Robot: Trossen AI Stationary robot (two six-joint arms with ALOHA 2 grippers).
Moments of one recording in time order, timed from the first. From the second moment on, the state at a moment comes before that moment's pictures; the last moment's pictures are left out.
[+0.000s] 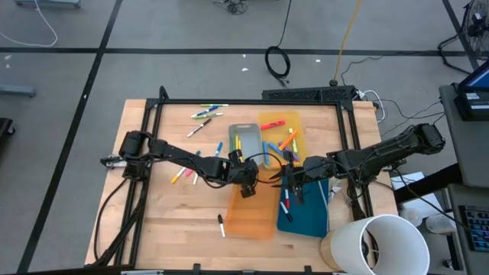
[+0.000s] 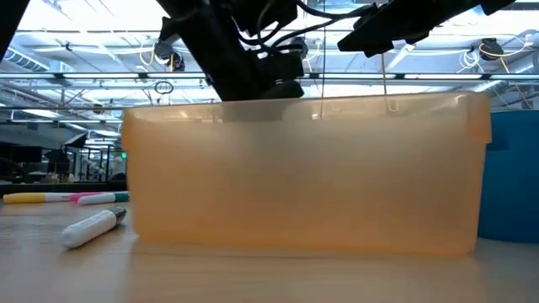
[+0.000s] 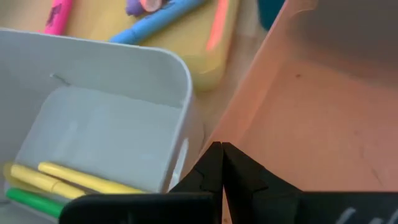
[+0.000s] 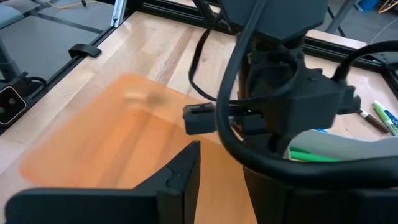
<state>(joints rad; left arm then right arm) -0.14 1.94 1.27 -0.28 -0.41 -0.29 0.24 1.19 0.73 0.01 0.08 -0.10</state>
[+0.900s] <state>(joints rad) -0.59 1.63 1.10 -0.75 -0.26 -0.28 0.24 1.19 0.73 0.02 0.08 -0.12</state>
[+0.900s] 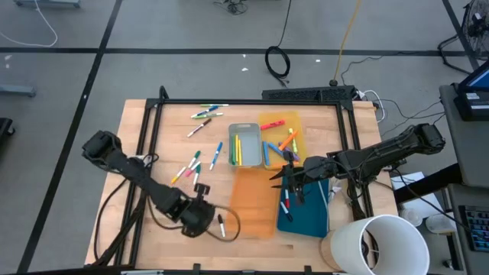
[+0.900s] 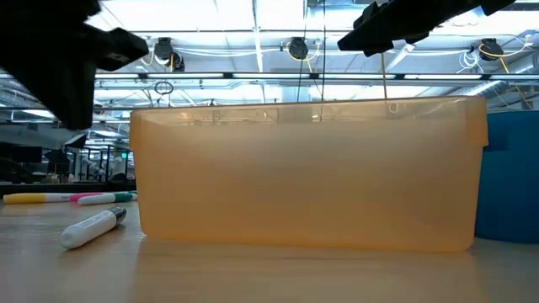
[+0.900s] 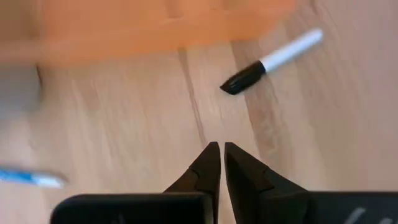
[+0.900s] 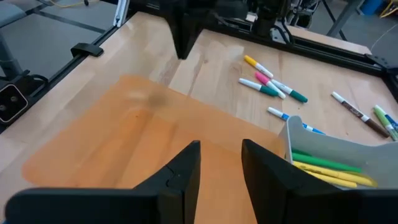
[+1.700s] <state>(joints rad) -0.53 1.65 0.98 -0.37 -0.10 0.15 0.24 1.19 0.73 0.04 0.08 -0.15</state>
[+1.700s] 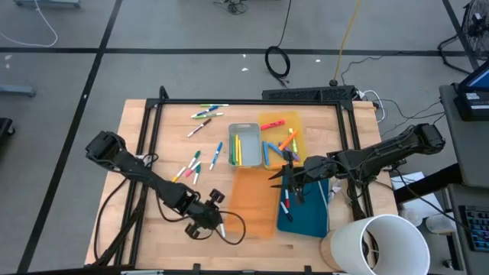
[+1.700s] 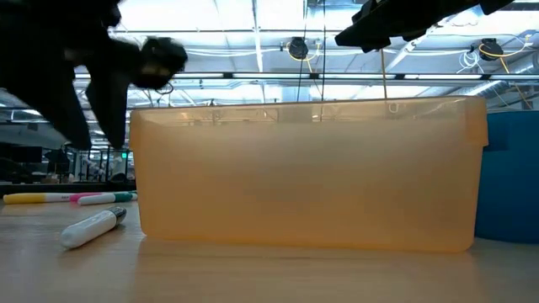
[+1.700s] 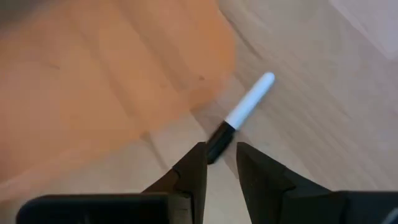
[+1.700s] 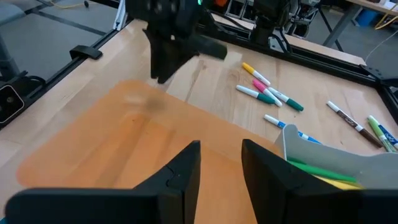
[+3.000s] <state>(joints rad) -0.48 1.69 0.89 -0.22 -0.02 0.47 0.19 1.19 0.73 0.07 0.08 -0.14</state>
